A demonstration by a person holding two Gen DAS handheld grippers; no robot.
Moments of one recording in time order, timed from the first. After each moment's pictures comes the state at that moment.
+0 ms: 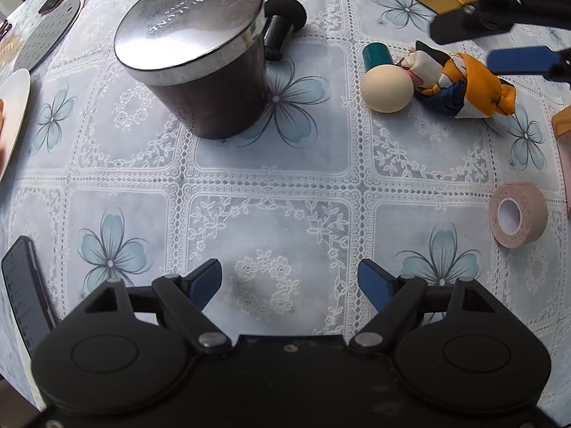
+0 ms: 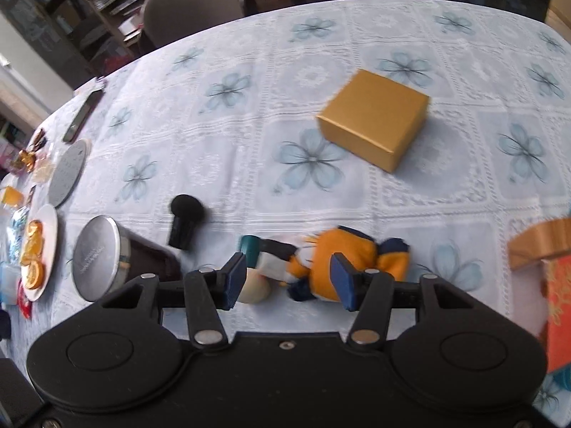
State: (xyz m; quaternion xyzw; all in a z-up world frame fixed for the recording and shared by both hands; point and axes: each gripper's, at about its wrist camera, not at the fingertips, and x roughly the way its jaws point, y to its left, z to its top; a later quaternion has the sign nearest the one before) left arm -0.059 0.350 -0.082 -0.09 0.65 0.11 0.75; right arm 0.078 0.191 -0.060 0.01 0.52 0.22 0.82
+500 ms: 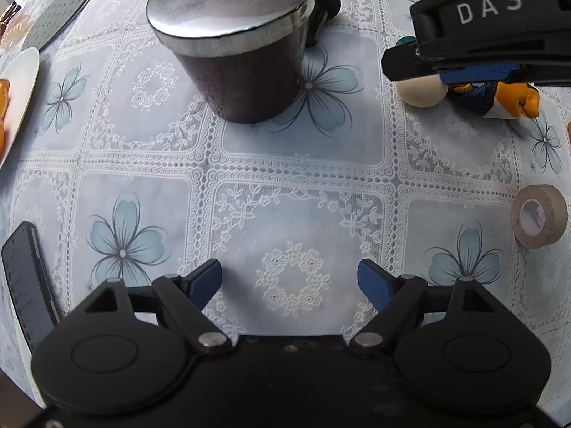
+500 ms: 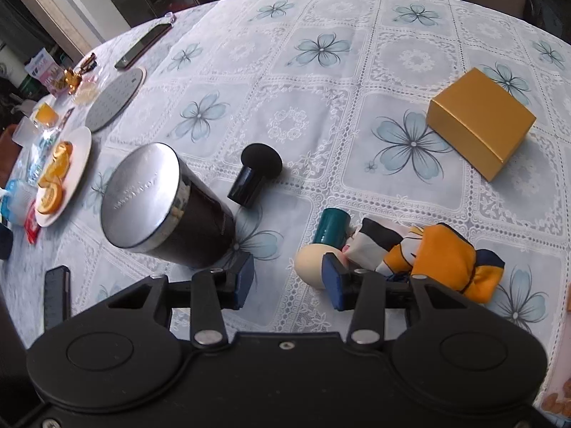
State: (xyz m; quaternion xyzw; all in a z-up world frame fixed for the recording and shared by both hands) left arm -0.068 0.368 -0.090 -0.10 0.65 0.12 0.74; right arm 0.061 0.239 -0.086 -0.08 0.52 0.29 0.80
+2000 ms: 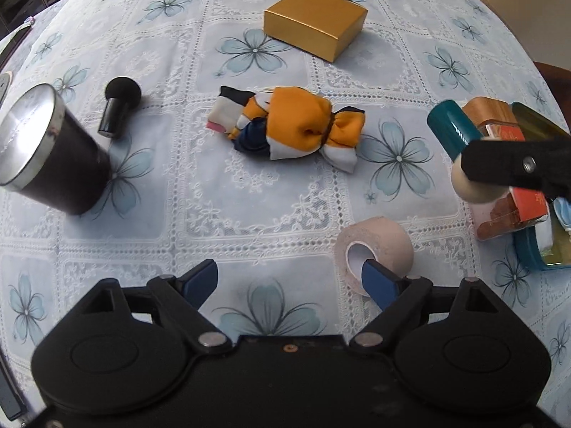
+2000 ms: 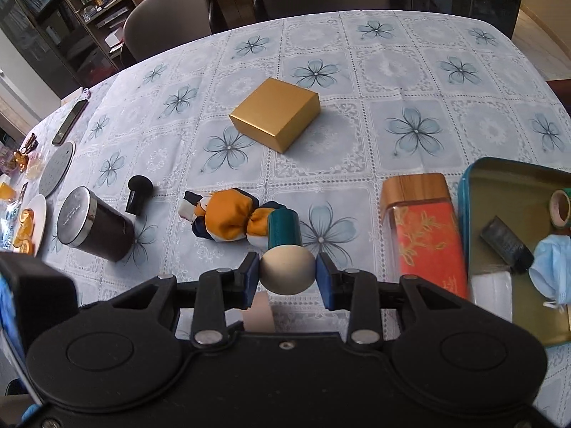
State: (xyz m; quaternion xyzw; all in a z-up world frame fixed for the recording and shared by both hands) left arm -0.019 0.232 -0.061 -0.08 0.60 0.04 0.80; right arm 0.037 0.062 -0.022 0.01 0.51 0.17 0.84
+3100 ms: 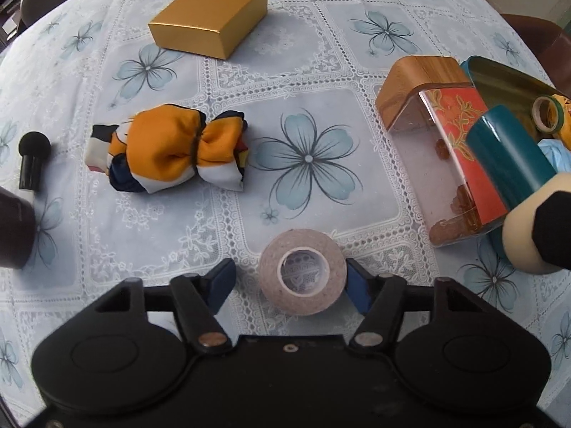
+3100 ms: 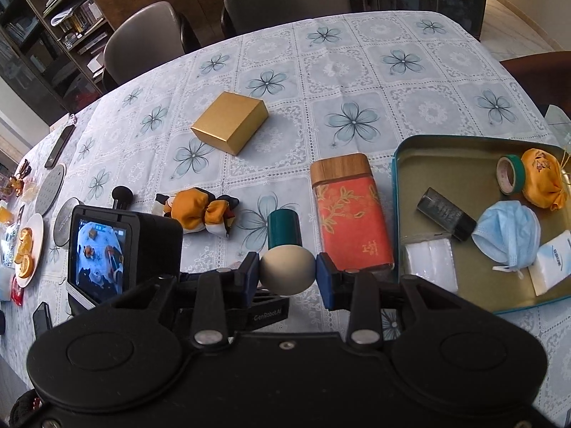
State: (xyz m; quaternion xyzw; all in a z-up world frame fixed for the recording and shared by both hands) left arm 0.027 0.155 -0.091 -0.01 0.61 -0.01 0.79; right arm 0.014 -0.002 -0.006 0.04 0.50 0.14 0.85
